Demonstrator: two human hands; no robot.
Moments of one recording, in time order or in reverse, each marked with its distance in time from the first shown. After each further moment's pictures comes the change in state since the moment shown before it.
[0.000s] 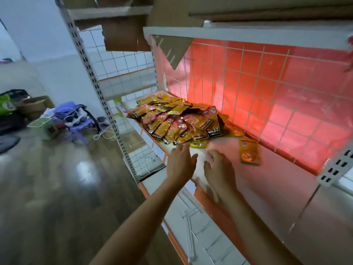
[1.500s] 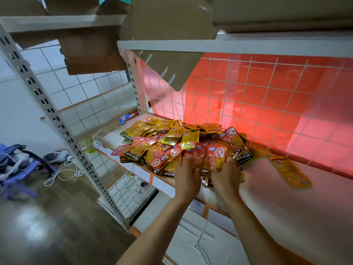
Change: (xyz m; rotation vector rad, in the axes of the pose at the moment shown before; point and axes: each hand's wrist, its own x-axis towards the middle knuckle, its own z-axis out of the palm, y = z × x) left_hand 0.157 -0.120 0.002 -0.472 -0.107 0.189; right_hand 0.134 -0.093 0.116 0.190 0.486 0.495
